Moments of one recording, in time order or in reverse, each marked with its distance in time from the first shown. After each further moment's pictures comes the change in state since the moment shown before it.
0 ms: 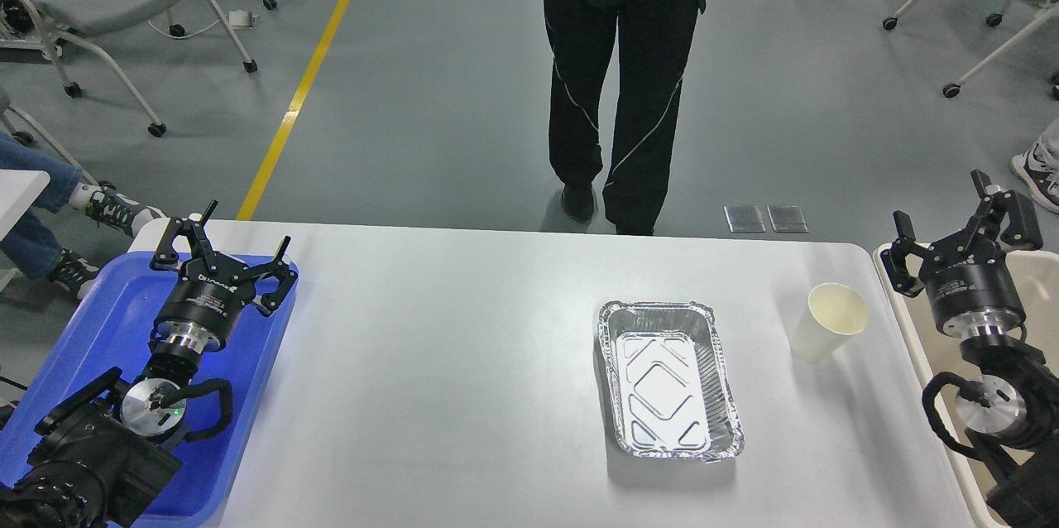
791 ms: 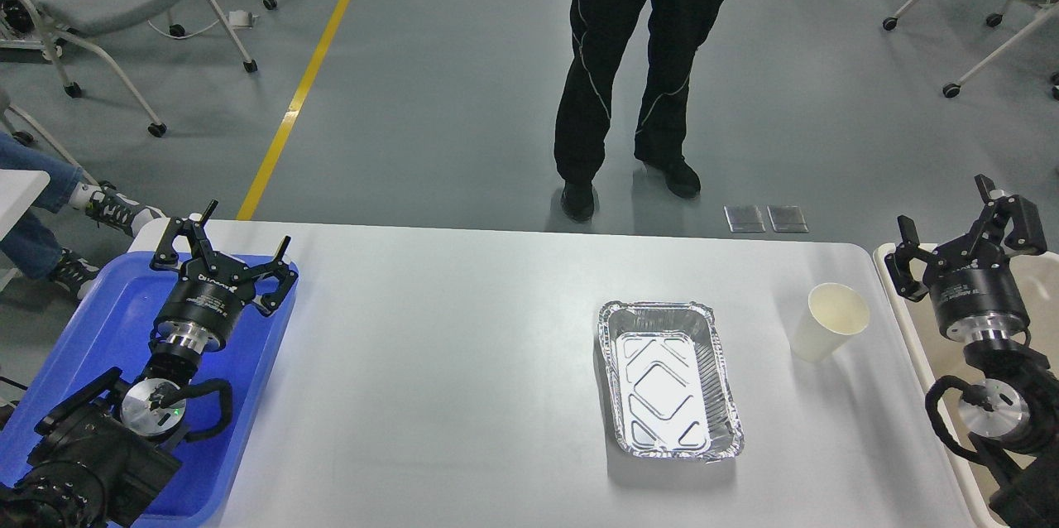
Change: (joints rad) left arm 0.000 0.000 0.000 0.000 0.000 0.000 0.000; right arm -0.006 0.000 0.004 -0.014 0.001 0.000 0.001
